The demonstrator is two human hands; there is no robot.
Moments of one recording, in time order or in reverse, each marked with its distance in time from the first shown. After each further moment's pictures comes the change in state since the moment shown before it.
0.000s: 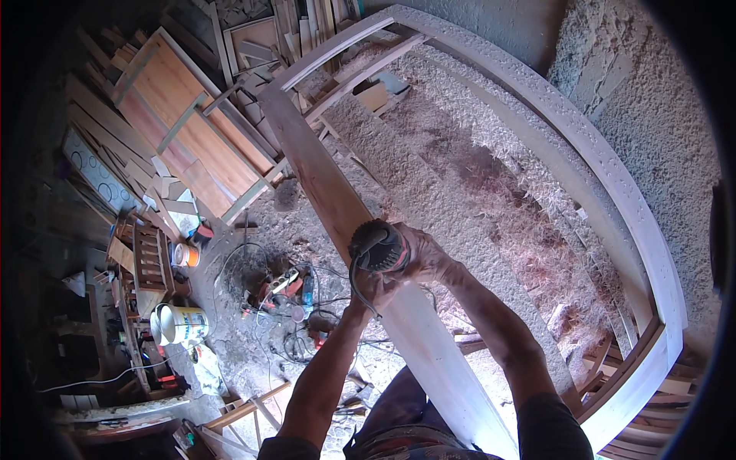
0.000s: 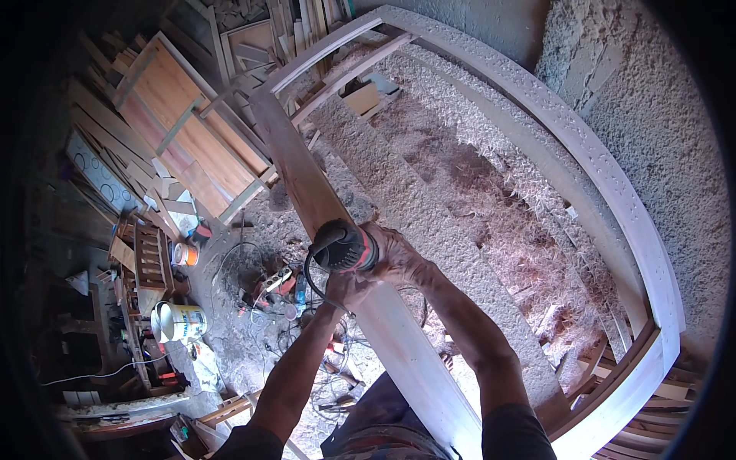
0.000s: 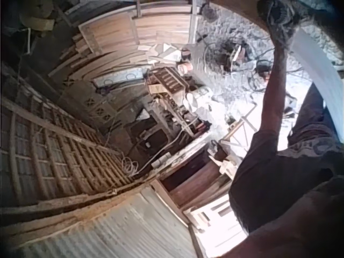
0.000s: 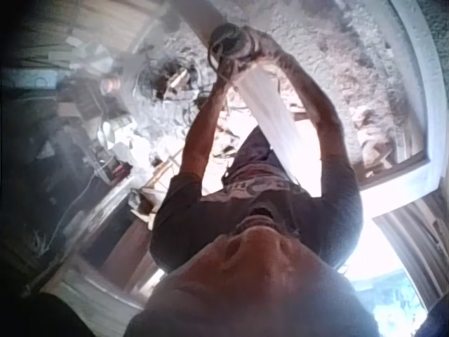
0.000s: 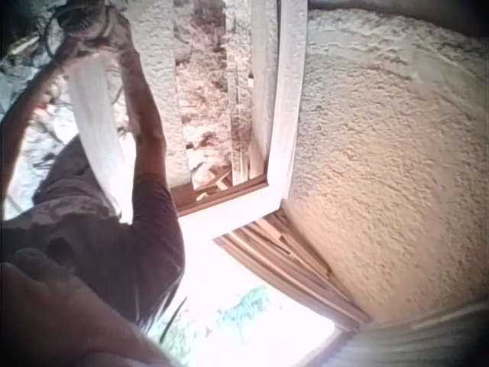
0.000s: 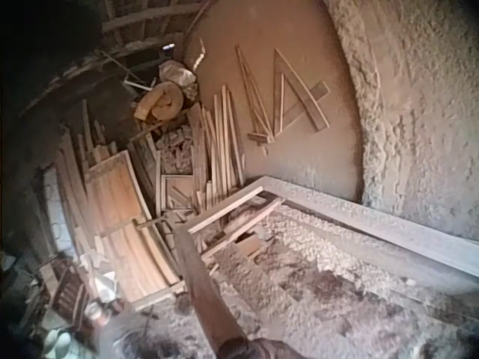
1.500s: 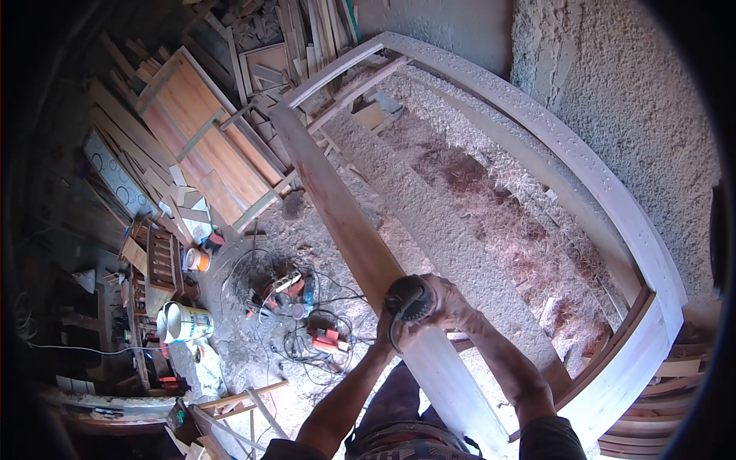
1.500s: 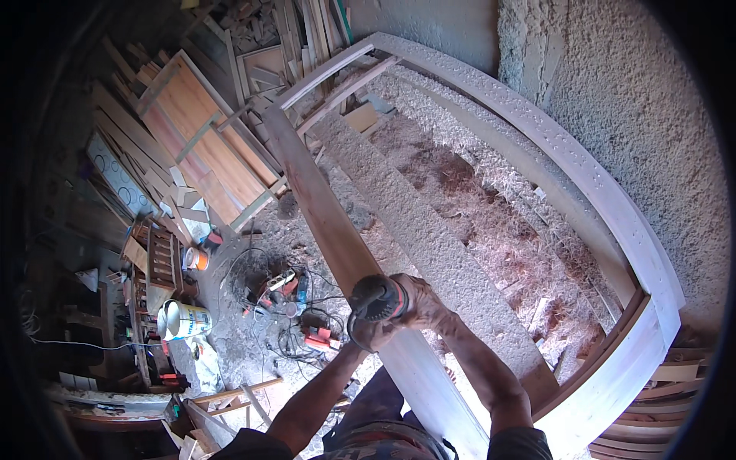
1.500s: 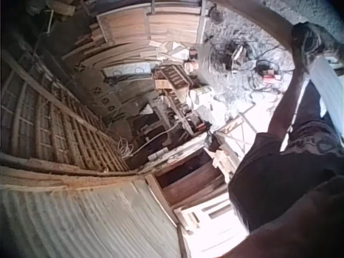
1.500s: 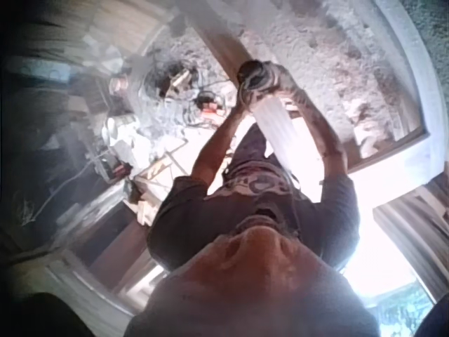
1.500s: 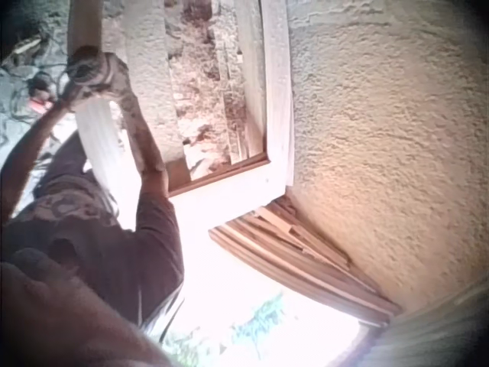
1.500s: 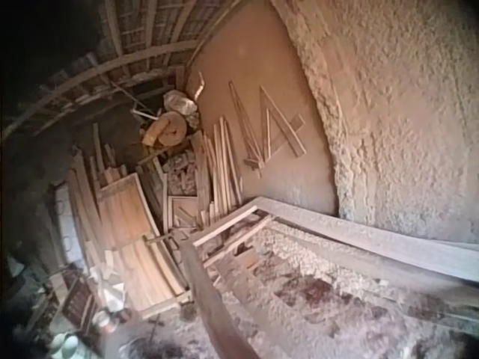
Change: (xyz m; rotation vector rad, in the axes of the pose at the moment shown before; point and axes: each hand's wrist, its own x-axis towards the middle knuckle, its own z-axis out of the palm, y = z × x) left_hand -0.136 0.174 0.061 -0.207 -0.097 -0.086; right_hand -0.234 -0.054 0.007 0.049 0.057 0.055
